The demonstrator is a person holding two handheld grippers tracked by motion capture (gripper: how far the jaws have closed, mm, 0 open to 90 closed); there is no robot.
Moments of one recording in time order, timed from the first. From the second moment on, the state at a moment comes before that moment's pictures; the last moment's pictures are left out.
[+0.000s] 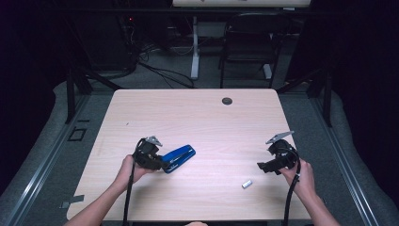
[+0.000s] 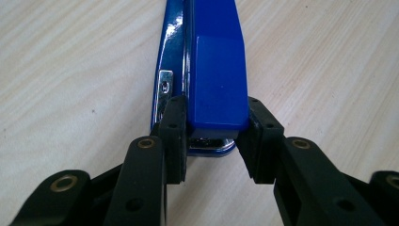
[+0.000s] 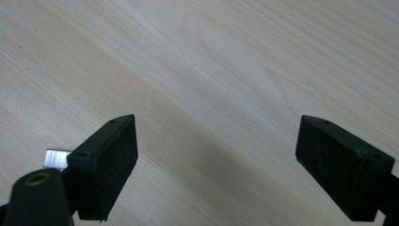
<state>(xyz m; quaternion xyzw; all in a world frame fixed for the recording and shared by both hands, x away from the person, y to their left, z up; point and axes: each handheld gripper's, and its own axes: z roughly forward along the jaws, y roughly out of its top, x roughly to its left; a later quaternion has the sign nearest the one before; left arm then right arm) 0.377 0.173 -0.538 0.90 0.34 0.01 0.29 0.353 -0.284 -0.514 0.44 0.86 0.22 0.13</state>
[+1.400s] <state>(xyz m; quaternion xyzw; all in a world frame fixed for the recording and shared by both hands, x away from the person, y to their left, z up) 0.372 0.213 -0.531 0.86 0.42 0.06 0.29 0.354 -0.283 -0.514 0.44 0.86 0.21 0.14</state>
